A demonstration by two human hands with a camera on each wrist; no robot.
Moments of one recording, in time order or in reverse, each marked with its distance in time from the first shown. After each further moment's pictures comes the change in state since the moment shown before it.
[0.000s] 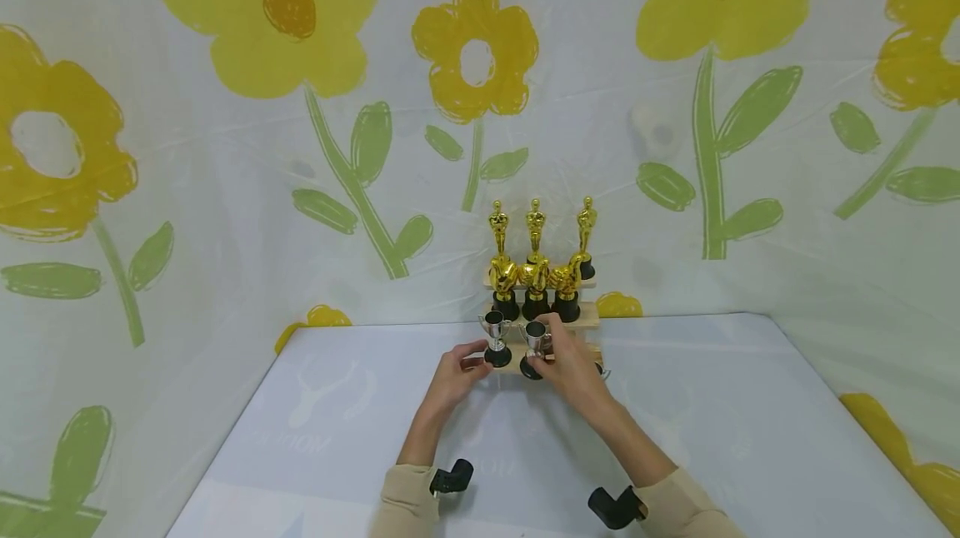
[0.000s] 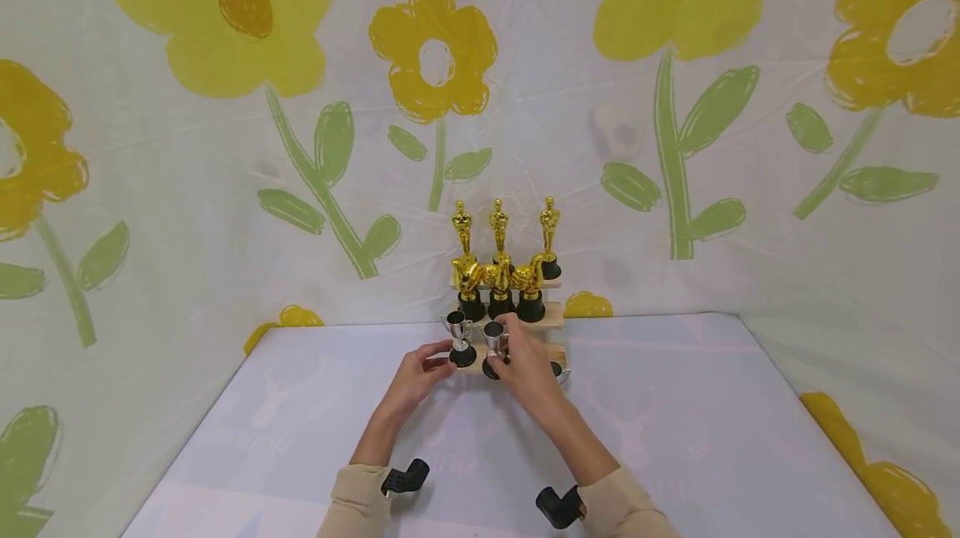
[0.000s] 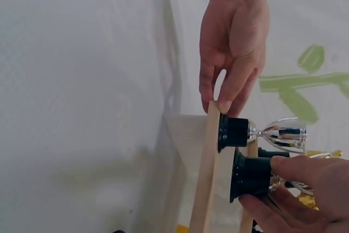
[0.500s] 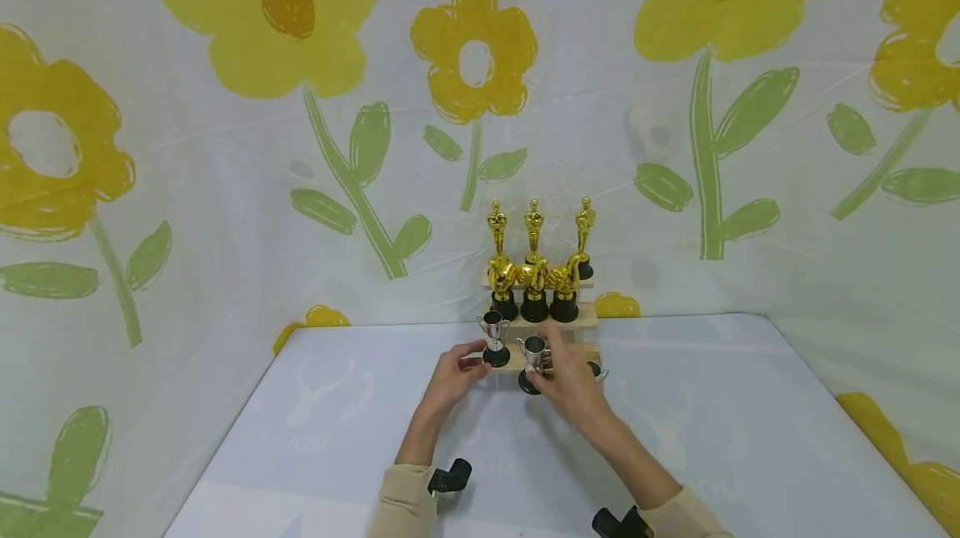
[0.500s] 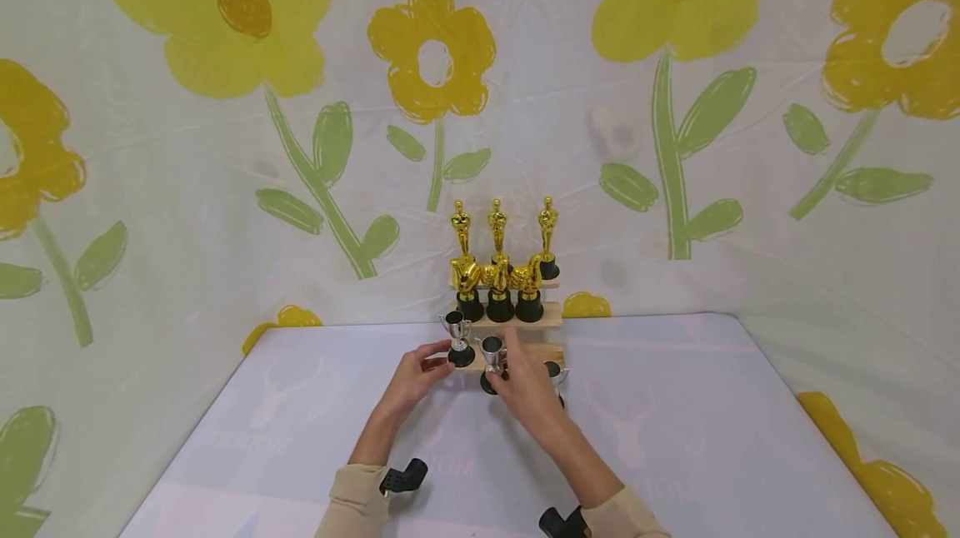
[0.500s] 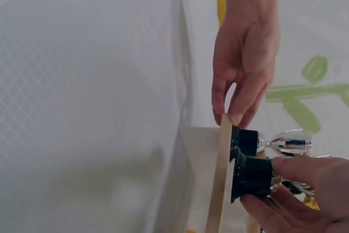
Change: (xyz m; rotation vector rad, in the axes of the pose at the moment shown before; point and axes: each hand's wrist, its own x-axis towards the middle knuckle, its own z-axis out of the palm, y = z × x) left_hand 0.009 -0.017 0.000 0.014 0.014 -0.011; right_hand -0.019 0.002 0.007 -0.043 0.013 0.010
